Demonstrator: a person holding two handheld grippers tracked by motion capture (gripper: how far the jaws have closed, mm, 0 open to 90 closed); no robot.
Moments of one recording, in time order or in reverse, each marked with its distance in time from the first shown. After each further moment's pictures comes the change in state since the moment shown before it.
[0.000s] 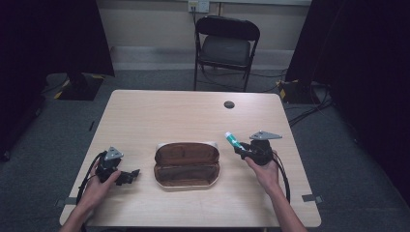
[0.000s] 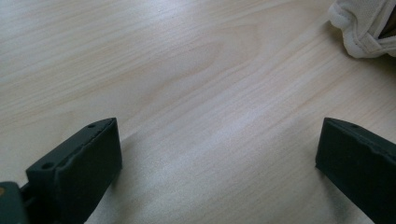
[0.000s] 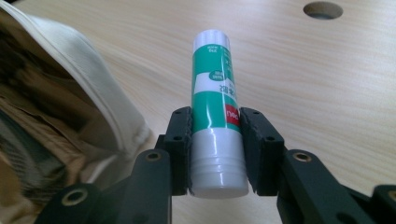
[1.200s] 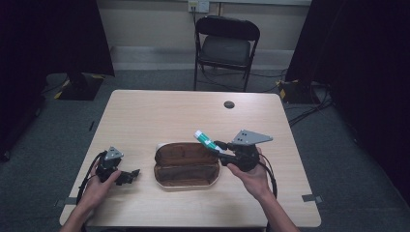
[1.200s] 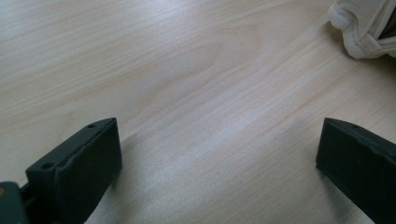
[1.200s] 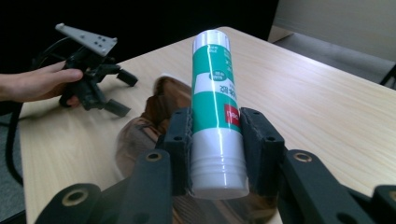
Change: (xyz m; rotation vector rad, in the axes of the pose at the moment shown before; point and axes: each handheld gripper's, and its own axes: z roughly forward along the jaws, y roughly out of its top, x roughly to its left) left arm 0.000 0.001 0.001 0.002 -0.002 -0.003; right arm 0.099 0.051 -0.044 -0.155 0.247 -0.210
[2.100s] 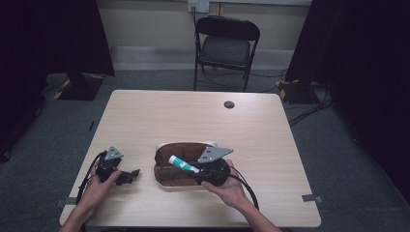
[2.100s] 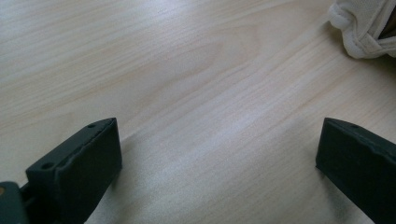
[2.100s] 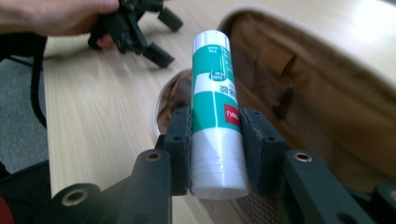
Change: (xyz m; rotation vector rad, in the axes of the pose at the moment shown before) left arm 0.000 0.000 0.000 0.000 -0.001 0.001; right arm 0.045 -0.029 0.065 0.186 0.127 -0.083
